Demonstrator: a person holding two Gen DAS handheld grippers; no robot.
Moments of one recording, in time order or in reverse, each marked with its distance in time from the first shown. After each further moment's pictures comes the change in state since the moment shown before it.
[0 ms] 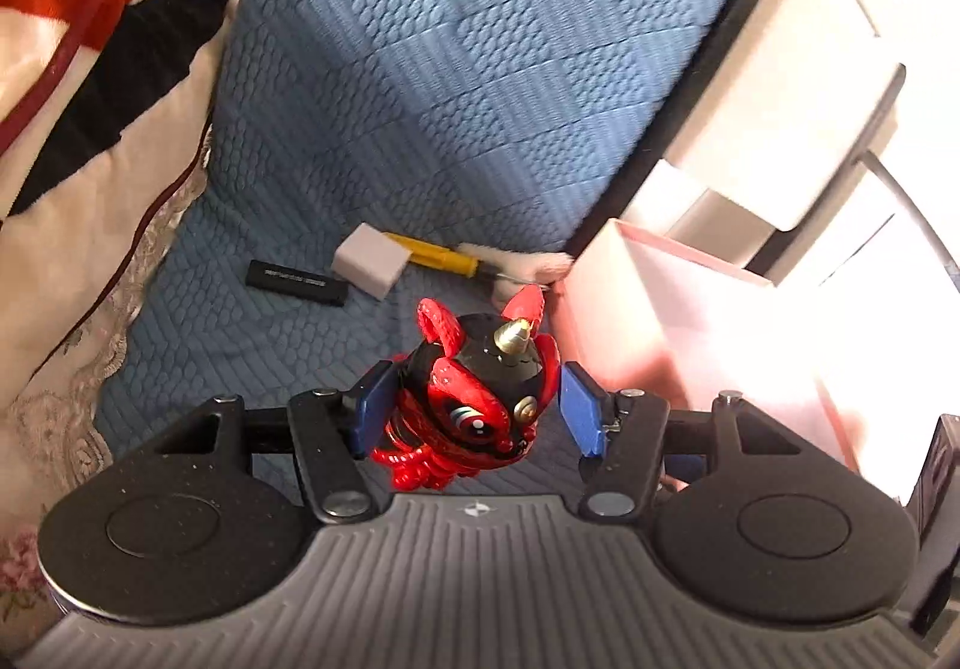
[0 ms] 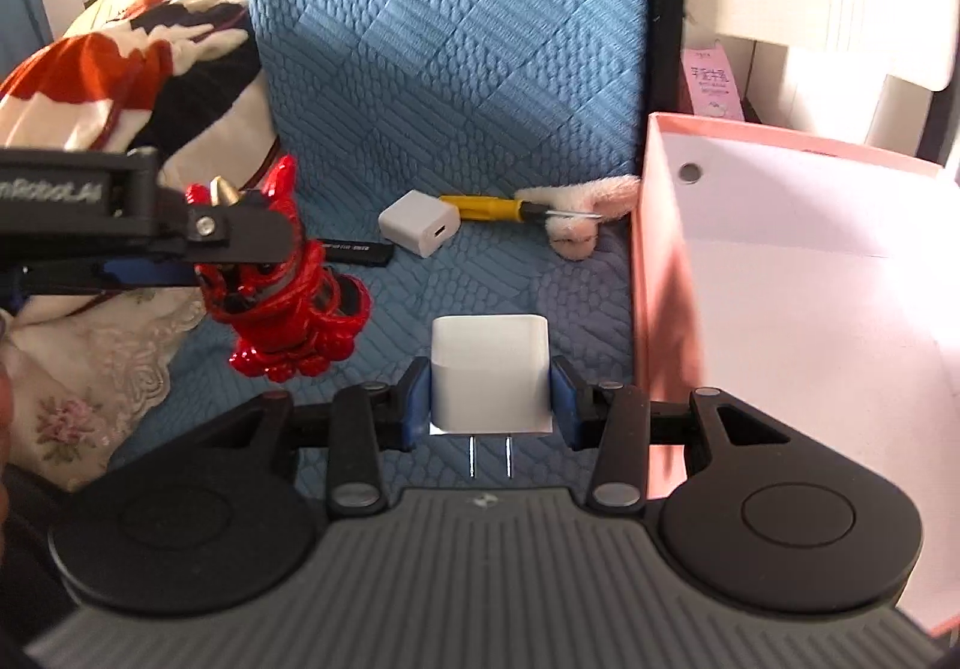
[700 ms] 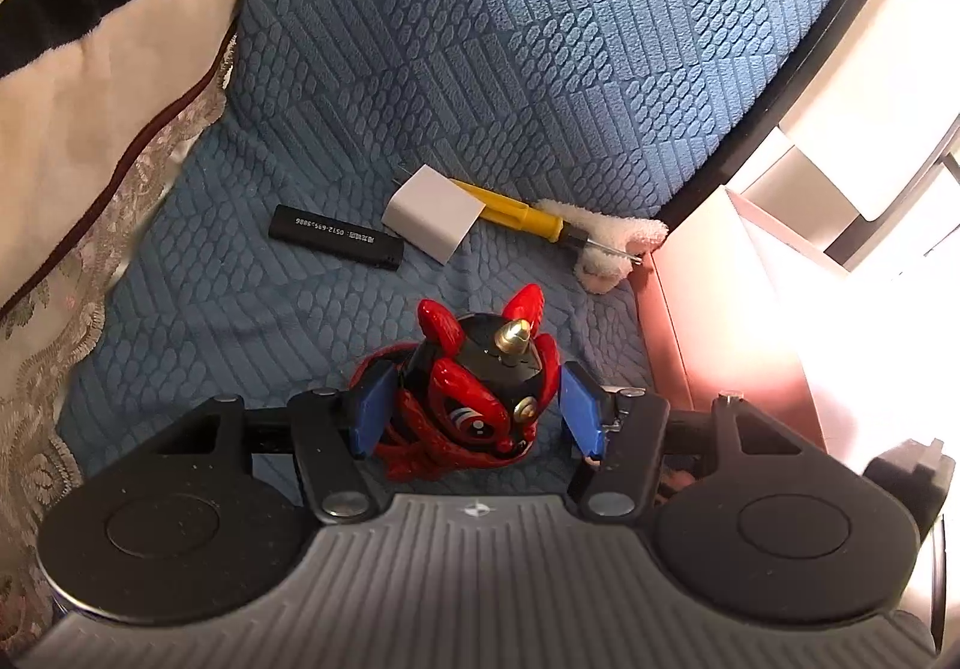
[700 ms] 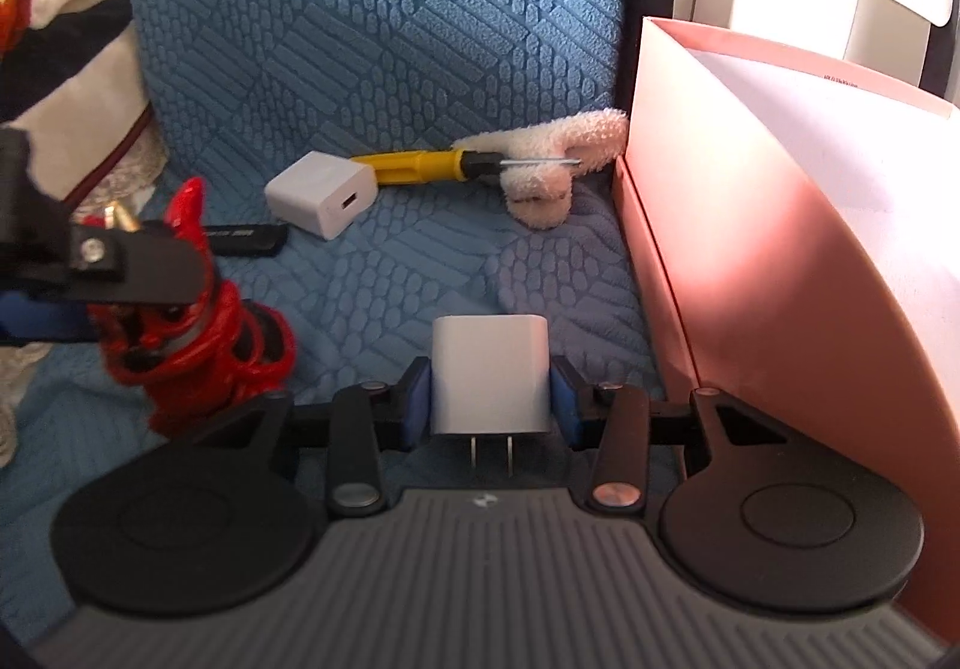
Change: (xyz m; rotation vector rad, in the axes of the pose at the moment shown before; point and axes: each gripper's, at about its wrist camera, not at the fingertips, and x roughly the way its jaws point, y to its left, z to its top) left arm 0.084 0.053 -0.001 -0.064 0.092 0.048; right arm 0.113 0.012 -0.020 0.050 0.005 -0.160
